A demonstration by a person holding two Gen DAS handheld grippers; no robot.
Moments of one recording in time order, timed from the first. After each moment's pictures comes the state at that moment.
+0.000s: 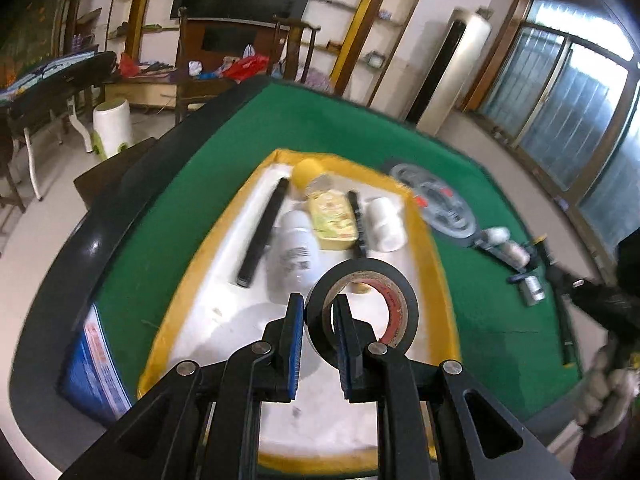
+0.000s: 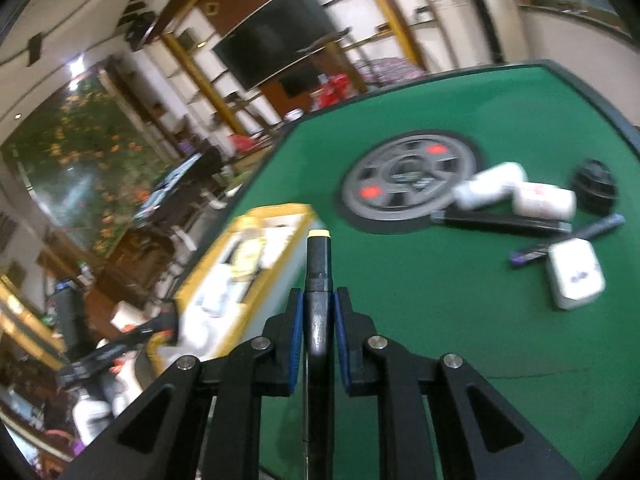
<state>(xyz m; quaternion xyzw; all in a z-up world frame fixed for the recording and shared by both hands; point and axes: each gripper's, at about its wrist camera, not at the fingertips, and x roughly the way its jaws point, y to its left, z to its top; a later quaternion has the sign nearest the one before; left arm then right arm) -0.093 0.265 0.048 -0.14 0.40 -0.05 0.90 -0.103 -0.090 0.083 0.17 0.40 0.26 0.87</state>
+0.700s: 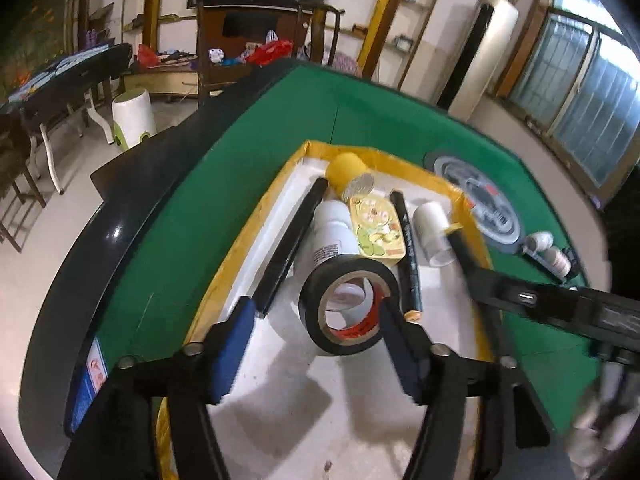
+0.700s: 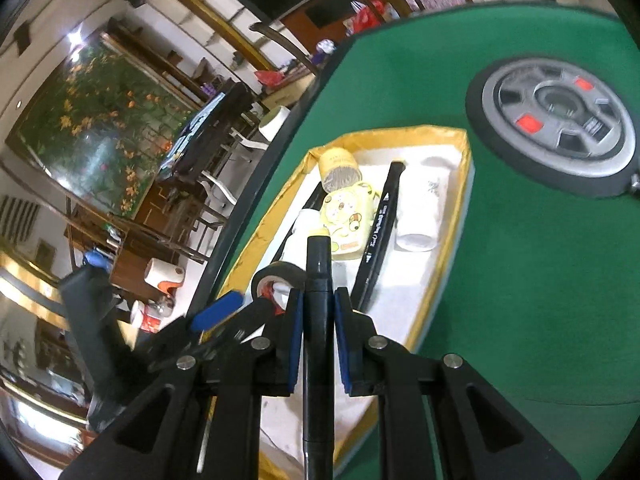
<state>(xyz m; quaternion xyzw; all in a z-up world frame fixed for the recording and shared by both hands) -0.066 0.282 0.032 -0.14 0.42 -0.01 0.89 -0.045 0.072 0.042 0.18 0.50 0.31 0.79</state>
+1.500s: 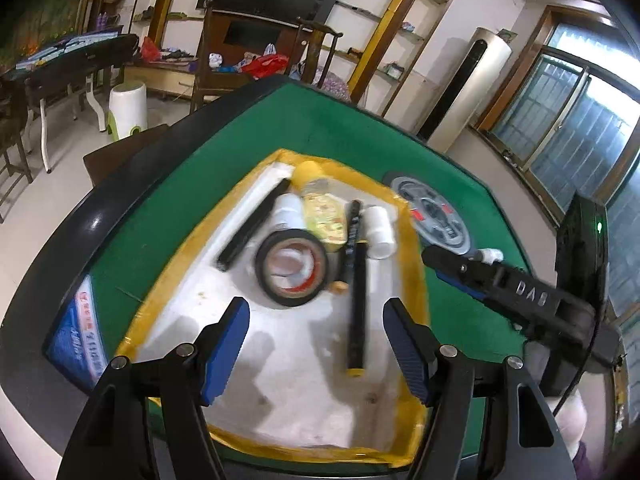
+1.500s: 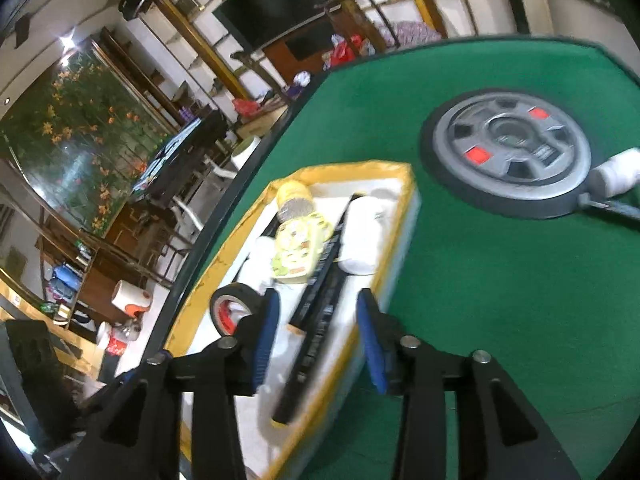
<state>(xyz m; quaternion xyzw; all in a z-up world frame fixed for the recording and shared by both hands) -0.109 0.250 0.061 -0.20 0.39 -0.03 0.90 -0.067 0.028 0.051 0.14 0.44 0.25 0.85</state>
